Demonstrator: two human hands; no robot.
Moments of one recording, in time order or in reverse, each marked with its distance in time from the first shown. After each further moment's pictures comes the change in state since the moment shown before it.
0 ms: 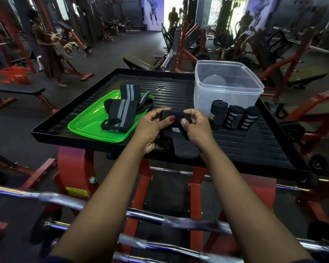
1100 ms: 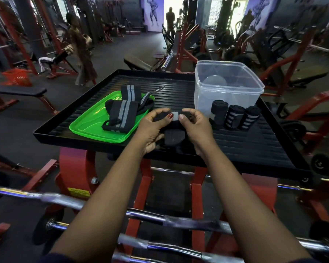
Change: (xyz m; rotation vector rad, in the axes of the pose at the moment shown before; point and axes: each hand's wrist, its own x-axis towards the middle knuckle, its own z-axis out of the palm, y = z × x) left_hand -0.002 0.005 0.002 0.087 0.010 -0.075; right_hand 0.005 0.008 0.002 -0.048 0.045 -0.084
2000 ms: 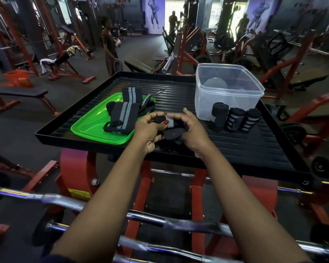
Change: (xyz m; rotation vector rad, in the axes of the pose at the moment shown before) left_hand 0.002 0.004 -0.001 -0.107 0.169 -0.056; right_hand -0.008 -0.006 -0.002 -0.237 -0.284 -0.093
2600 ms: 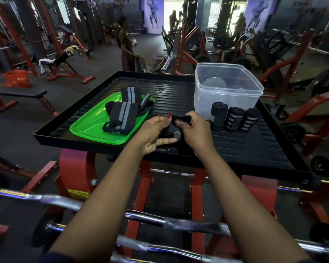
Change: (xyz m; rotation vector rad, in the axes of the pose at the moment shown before) left_hand -0.003 0.001 -0.001 0.089 -0.263 -0.122; right_hand -0.001 -0.008 -0.001 -0.185 0.294 -0.015
